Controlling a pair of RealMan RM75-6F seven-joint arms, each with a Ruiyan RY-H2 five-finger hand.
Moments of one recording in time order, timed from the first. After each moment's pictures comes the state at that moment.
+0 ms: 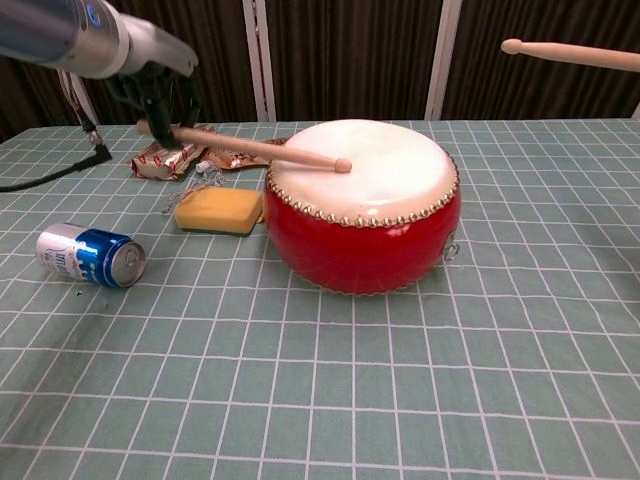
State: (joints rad) left arm -1.29 -1.30 -0.26 -1.71 -0.07 1.07 1.06; right arm 0.53 -1.15 0.31 -1.73 -0.77 1.23 -0.23
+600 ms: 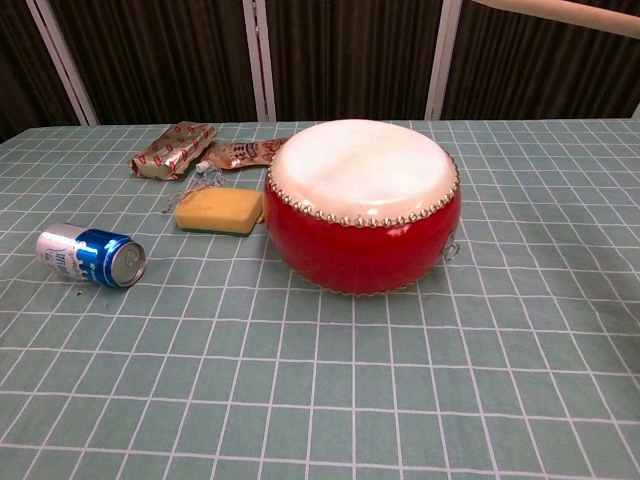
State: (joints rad) left arm -0.96 -0.99 -0.36 -1.90 0.53 1.05 0.43; right arm 0.57 -1.11 0.37 -1.88 -0.80 1.22 -0.27
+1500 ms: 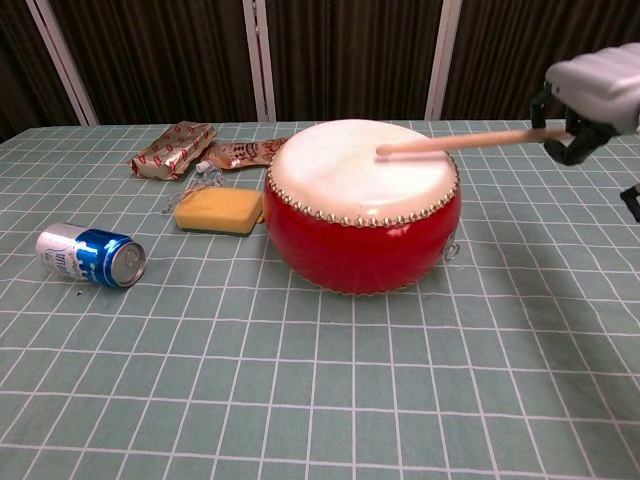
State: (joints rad) left arm -0.87 -0.92 -0.34 -1.80 0.71 0.87 0.21; right arm 0.78 -1.51 0.16 -1.55 -0.77 1.34 -0.95
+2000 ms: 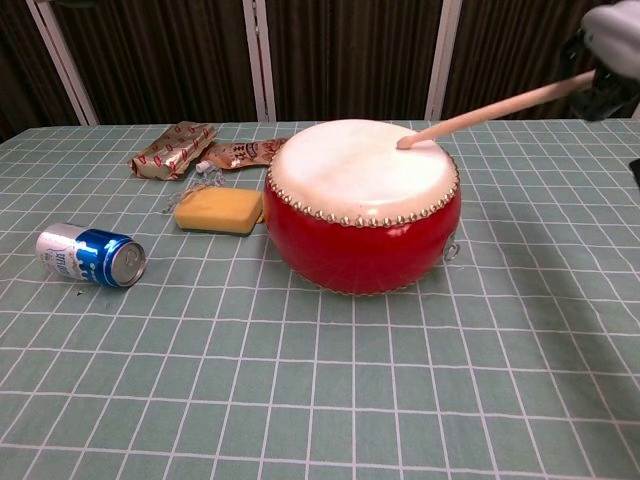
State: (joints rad) left arm -0.89 -0.93 -0.32 -1.84 0.71 0.90 0.24; right arm 0.73 -1.43 0.28 -1.66 -0.80 1.45 -0.79
